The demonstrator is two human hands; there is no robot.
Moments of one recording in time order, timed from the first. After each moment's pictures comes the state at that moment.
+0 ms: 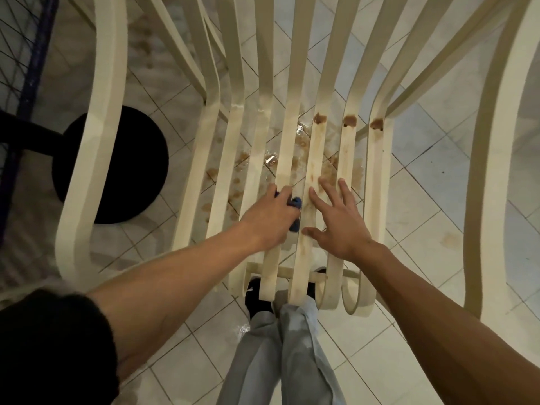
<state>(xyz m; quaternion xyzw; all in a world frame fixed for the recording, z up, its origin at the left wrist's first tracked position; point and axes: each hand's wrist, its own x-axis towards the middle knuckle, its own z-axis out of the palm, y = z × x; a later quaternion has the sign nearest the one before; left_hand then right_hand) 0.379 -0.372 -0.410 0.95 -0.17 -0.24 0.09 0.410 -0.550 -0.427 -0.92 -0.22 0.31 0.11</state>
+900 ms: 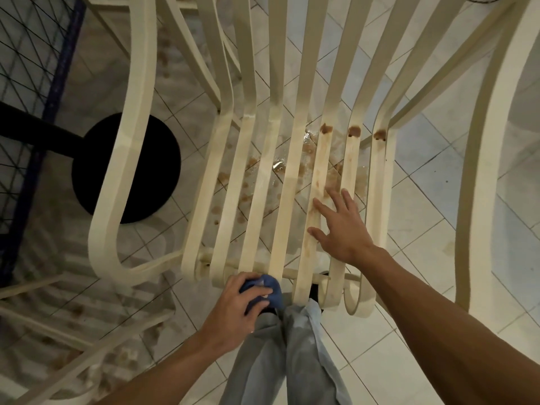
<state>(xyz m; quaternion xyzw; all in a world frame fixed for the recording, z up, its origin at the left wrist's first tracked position) 0.192 -0.357 -0.404 0.91 0.08 -0.13 0.39 0.407 -0.550 -0.416 -0.91 -0.21 0.31 0.14</state>
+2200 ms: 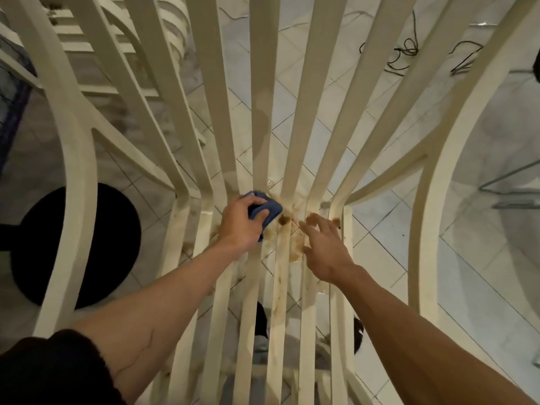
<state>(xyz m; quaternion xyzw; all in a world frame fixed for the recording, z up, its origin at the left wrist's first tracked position) 0.563 -0.351 -0.379 0.85 0.23 -0.10 0.46 0.564 -0.543 -0.390 -0.93 -0.14 0.32 0.15</state>
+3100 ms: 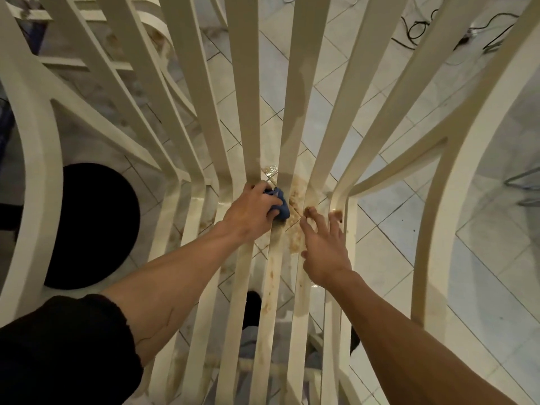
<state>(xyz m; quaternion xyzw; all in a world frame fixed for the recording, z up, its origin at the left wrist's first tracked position) 0.585 -0.367 -0.427 0.96 -0.04 -0.17 0.21 0.557 -0.554 -0.426 -0.93 -0.14 0.31 0.09</state>
